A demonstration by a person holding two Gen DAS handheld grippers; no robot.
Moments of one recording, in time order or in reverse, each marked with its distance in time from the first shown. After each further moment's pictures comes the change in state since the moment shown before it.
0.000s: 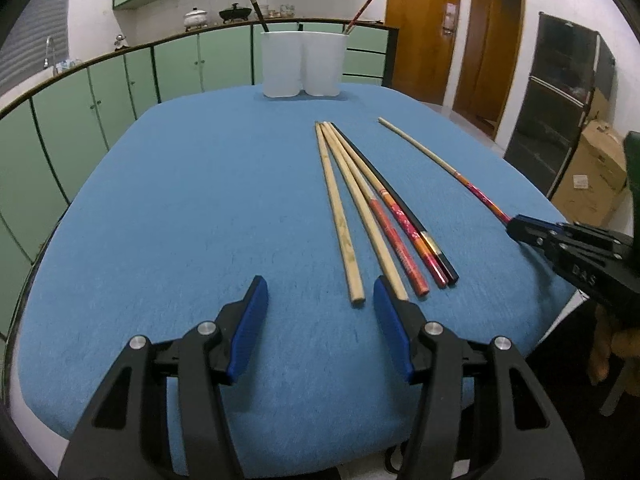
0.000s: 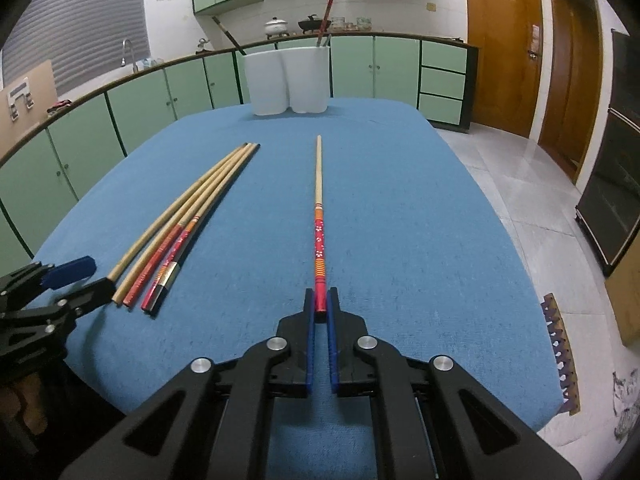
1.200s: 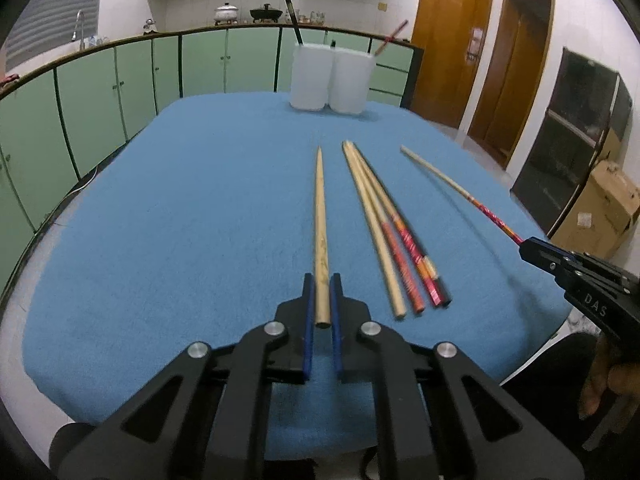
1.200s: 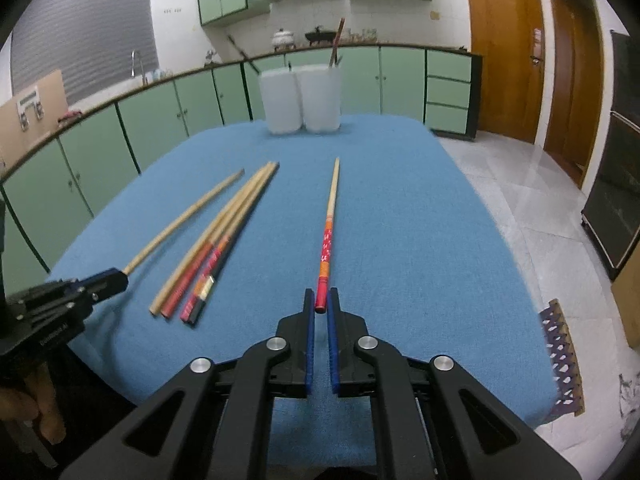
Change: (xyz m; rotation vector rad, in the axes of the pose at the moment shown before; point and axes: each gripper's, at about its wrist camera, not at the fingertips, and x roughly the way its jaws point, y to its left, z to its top) left arm -0.032 0.018 0.007 -0.137 -0.036 -0.004; right arm -0.039 0.009 0.015 0.016 -0.066 0.036
